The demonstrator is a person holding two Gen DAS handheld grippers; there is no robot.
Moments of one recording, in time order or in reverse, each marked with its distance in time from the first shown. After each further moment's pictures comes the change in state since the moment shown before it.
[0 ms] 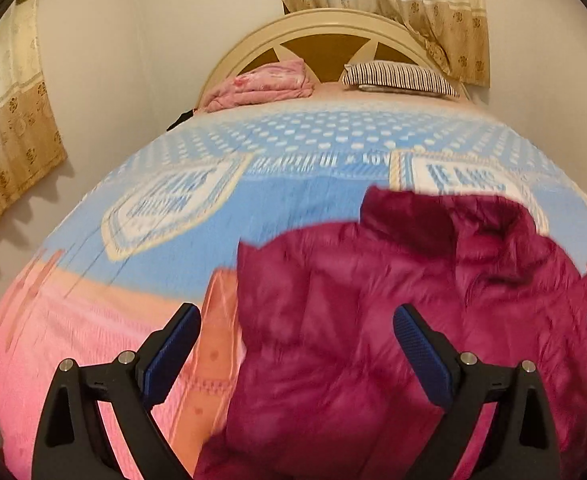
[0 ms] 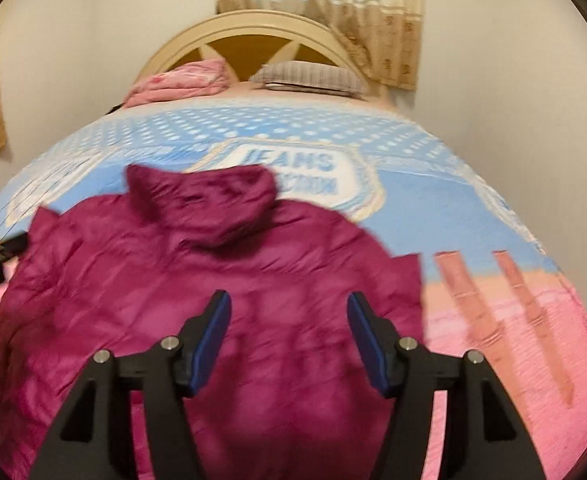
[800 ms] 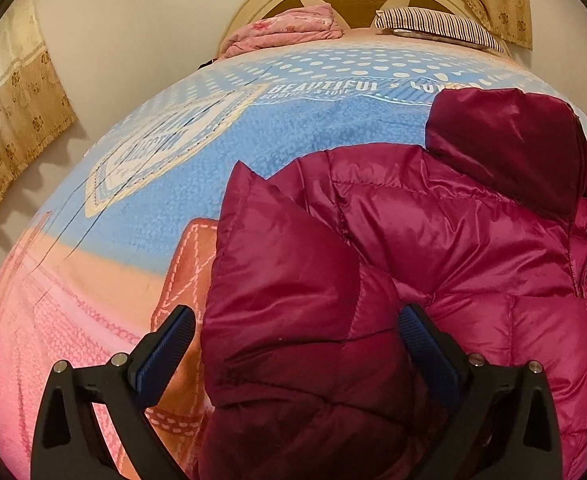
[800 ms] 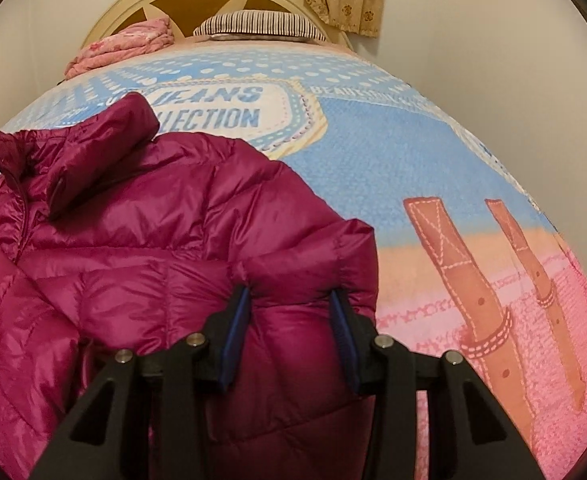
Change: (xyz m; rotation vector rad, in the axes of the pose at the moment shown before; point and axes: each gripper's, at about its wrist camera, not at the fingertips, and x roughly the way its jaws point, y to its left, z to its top) left arm 0.115 -0.002 -0.026 -0.027 0.178 0.112; right arm 0.087 -0.052 -0.016 0.052 0.169 -0.117
